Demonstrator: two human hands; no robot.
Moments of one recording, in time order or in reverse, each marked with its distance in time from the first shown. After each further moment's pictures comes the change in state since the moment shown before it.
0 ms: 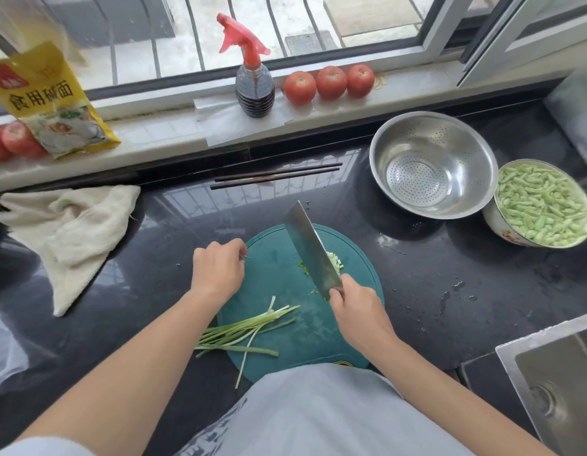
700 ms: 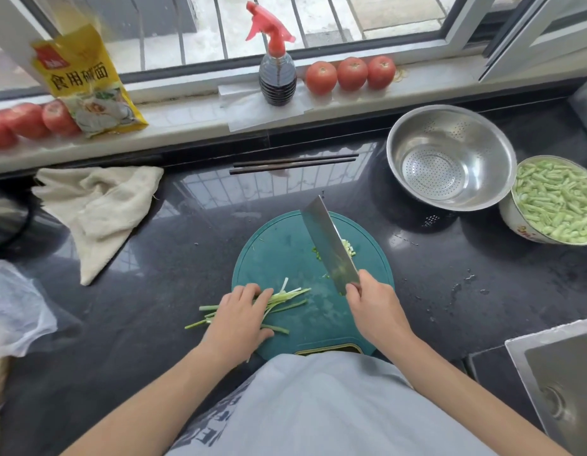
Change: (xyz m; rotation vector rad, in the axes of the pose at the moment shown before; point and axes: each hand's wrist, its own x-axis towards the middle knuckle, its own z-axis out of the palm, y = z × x) left_hand -0.121 -0.021 0.057 0.157 -0.079 0.375; right_hand -0.017 0.010 0.004 0.028 0.006 -0.008
